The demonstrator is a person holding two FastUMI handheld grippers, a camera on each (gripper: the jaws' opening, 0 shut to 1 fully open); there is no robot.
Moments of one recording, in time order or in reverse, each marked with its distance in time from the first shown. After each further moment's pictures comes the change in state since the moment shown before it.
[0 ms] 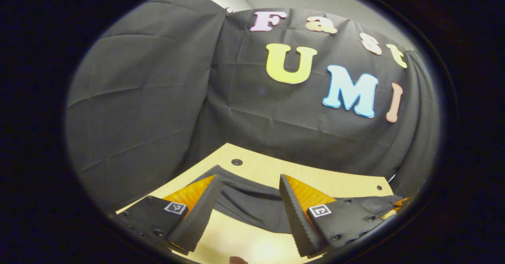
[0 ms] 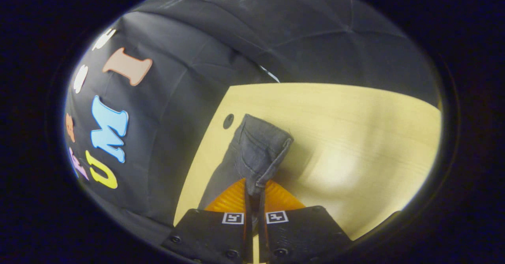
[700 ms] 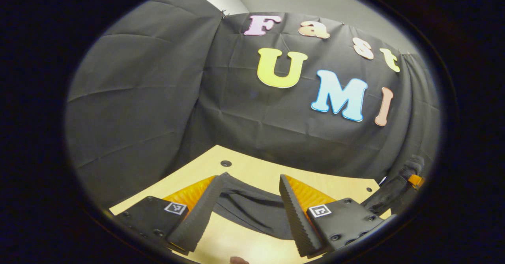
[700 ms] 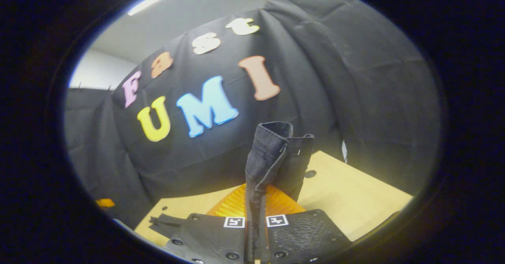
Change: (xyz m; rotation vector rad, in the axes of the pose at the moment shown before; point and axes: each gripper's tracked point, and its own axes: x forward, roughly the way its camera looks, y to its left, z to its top) left arm -0.017 -0.018 0.001 -0.018 -0.022 -0.067; right arm -0.117 0.205 -0.075 -0.770 -0.340 0.389
